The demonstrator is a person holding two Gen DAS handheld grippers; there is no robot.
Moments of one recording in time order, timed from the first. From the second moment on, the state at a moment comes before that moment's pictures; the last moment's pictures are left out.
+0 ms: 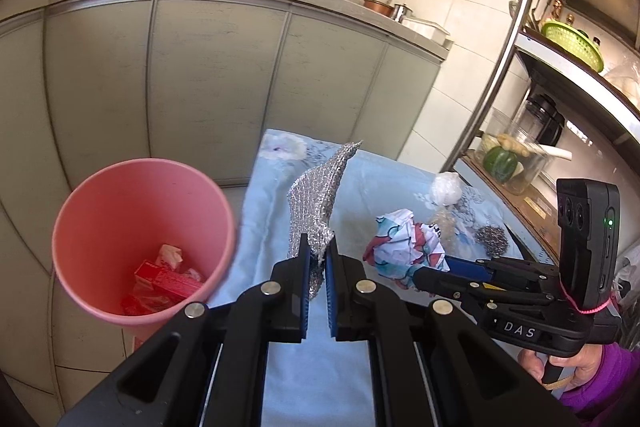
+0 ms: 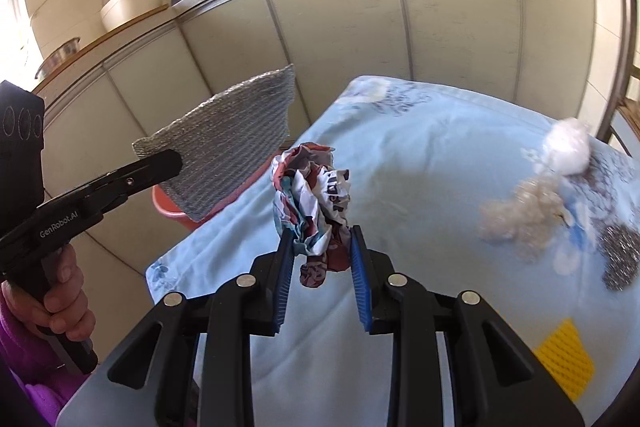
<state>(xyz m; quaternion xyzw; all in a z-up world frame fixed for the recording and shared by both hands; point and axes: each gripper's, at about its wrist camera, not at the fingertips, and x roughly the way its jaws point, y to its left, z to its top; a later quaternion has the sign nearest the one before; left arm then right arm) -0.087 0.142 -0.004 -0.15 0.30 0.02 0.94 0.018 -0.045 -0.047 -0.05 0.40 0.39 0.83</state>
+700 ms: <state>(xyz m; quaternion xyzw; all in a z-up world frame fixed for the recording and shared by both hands) -0.113 0.236 -0.034 -0.18 0.31 0.16 0.92 0.028 0.096 -0.052 -0.10 0.42 0.47 0.77</state>
